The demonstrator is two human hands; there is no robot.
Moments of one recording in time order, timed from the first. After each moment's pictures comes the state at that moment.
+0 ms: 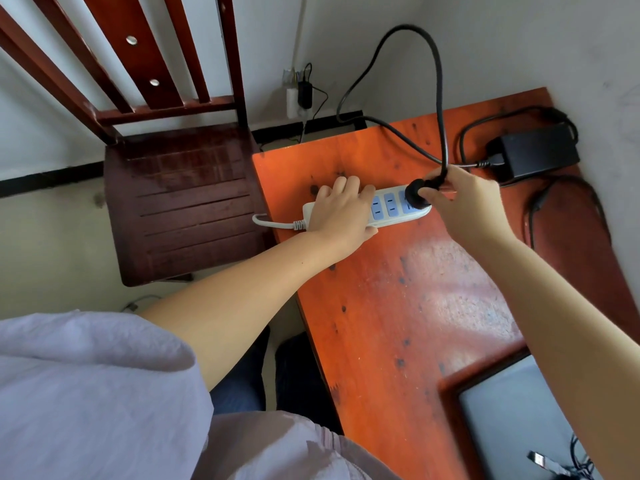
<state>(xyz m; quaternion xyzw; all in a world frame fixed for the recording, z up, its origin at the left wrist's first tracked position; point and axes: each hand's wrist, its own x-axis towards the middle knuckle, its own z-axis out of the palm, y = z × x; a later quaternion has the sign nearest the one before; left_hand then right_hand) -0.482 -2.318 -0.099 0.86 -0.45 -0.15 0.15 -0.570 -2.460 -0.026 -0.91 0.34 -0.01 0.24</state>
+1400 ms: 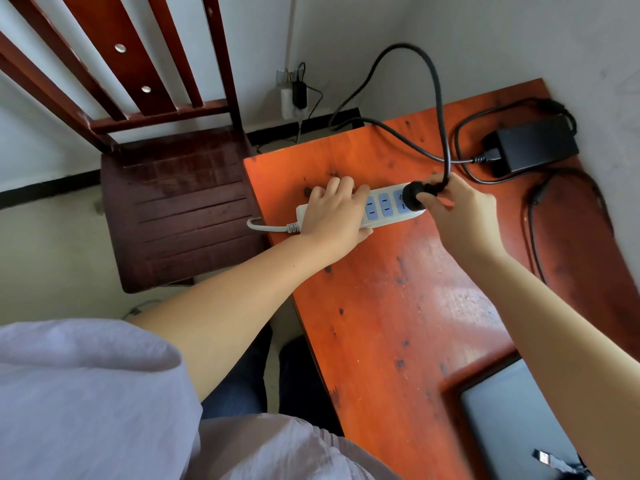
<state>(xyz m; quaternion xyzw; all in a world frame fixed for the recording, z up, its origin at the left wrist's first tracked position) -0.481 -2.316 -0.102 0.86 -0.46 -0.16 0.15 -0.586 -2.453 -0.038 -0.88 0.38 -0.06 0.27</state>
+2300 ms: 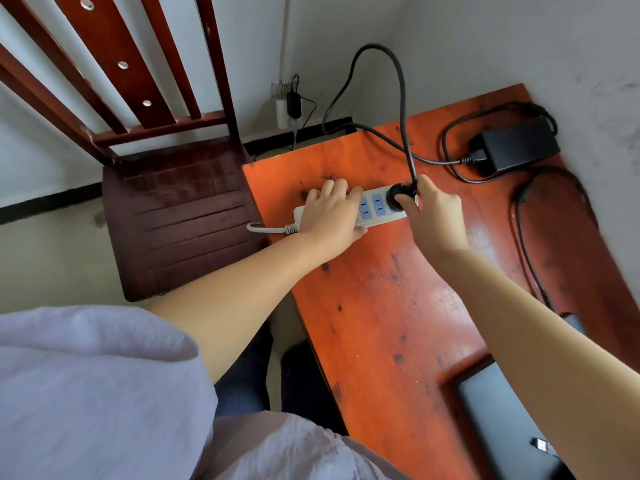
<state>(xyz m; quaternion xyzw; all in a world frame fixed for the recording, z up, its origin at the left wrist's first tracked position) -0.480 -2.317 -0.099 0.86 -0.46 -0.16 0.15 -0.580 -2.444 -0.057 -0.91 0.36 -0.05 0.22</state>
